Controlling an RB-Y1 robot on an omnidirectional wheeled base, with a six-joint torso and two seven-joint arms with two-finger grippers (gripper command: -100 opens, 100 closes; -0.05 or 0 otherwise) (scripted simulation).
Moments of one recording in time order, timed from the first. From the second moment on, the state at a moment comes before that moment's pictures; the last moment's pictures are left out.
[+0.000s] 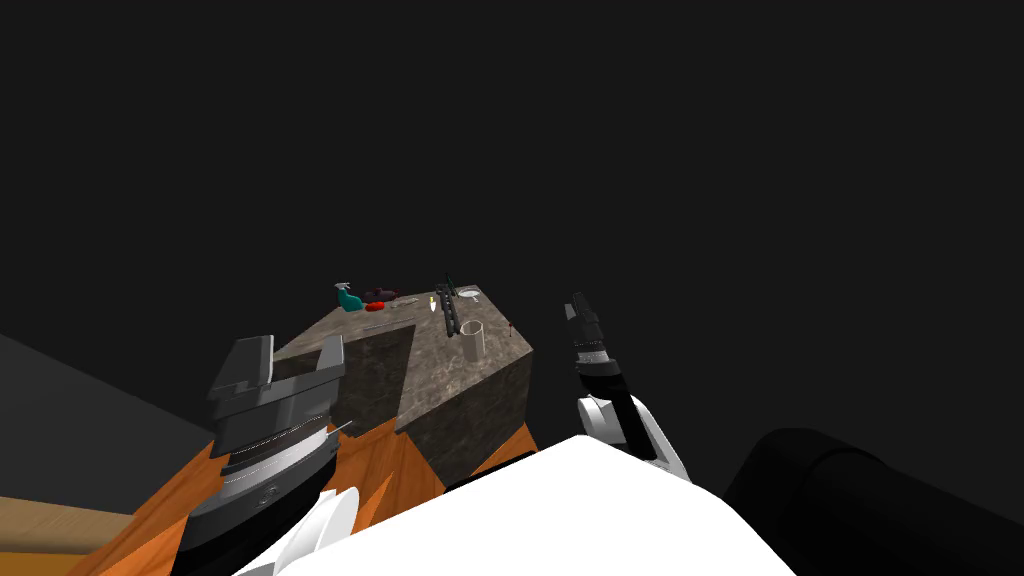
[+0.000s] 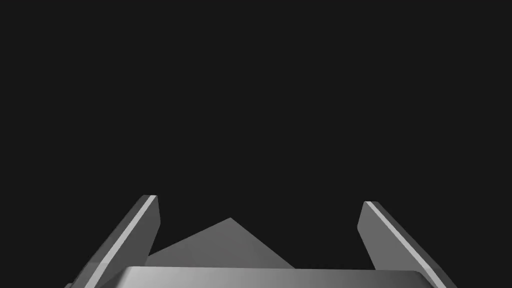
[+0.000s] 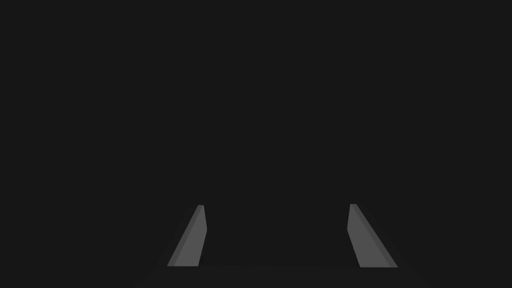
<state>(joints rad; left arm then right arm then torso) 0.53 -0.01 0.01 -2.28 0.05 -0.65 -0.12 0.51 -0.02 -0.06 -2.39 0.12 -0.35 0.01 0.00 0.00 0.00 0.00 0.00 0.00</state>
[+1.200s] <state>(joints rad) 0.53 -0.01 0.01 -2.28 0.05 -0.65 -0.12 0.61 -0.33 -0.01 -2.09 0.31 -0.37 0.10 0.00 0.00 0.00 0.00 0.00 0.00</state>
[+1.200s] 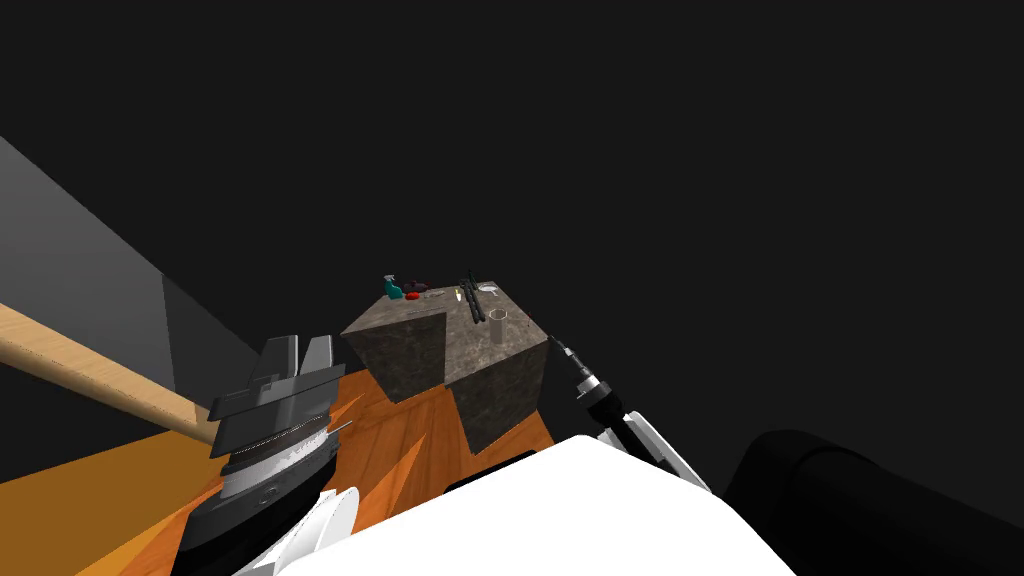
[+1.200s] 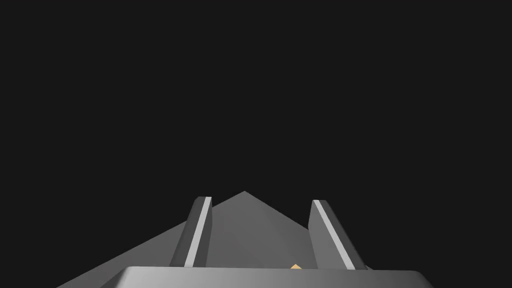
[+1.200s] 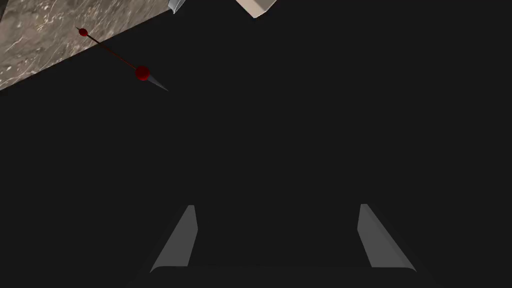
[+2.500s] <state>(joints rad) 0.53 -0.01 0.01 -2.28 0.05 -0.65 -0.12 0.63 -0.68 -0.02 -1.77 0.53 -0.37 0.25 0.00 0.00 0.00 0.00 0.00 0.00</state>
